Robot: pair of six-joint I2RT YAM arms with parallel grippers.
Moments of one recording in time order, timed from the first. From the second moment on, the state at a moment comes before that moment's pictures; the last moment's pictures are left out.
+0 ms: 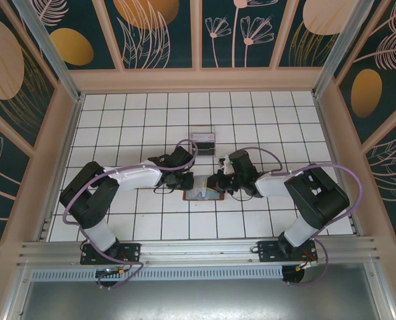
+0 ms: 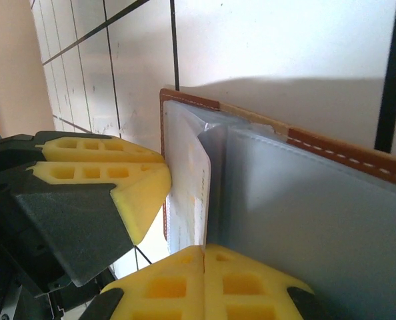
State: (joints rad) left arm -0.76 1.72 0.93 -0.37 0.12 -0.61; right arm 0.61 1.60 0.55 0.27 -0.62 0.92
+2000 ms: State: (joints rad) left arm -0.69 1.58 0.88 -0.39 0.06 -0.61; right arm 0.57 1.66 1.26 -0.70 -0.21 -0.58
